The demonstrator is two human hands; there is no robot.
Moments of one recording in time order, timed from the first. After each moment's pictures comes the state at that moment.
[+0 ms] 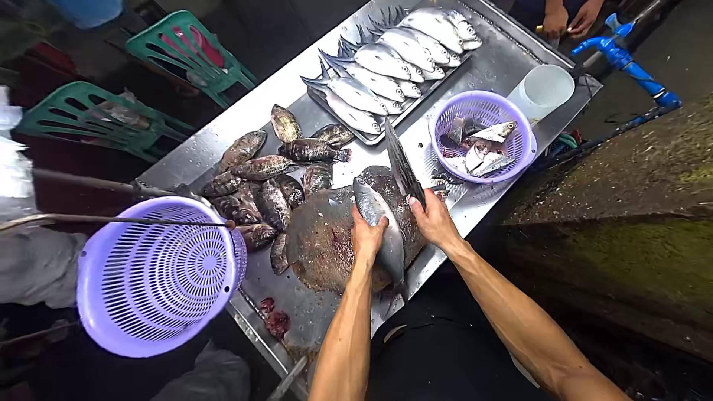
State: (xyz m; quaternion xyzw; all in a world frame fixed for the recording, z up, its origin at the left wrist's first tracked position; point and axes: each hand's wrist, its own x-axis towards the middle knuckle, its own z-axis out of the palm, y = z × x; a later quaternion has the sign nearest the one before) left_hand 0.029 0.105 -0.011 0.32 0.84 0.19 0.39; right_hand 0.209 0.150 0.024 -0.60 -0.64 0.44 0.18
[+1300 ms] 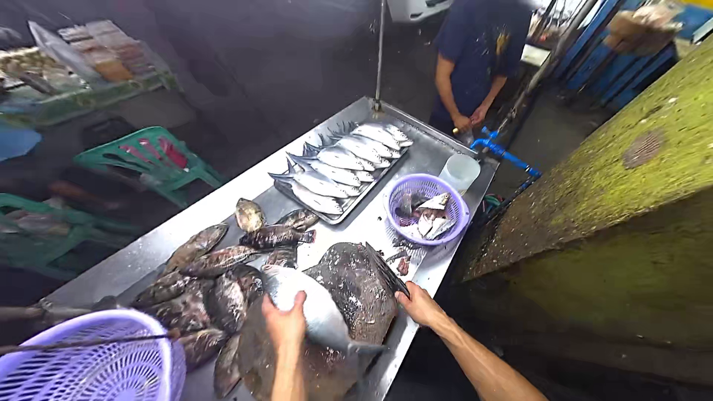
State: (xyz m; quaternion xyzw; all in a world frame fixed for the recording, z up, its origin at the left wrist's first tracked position) left_hand -0.032 0.100 0.023 0.27 0.81 0.45 0.28; right_hand 0.267 0.125 0.000 -0.64 -0.58 0.50 0.04
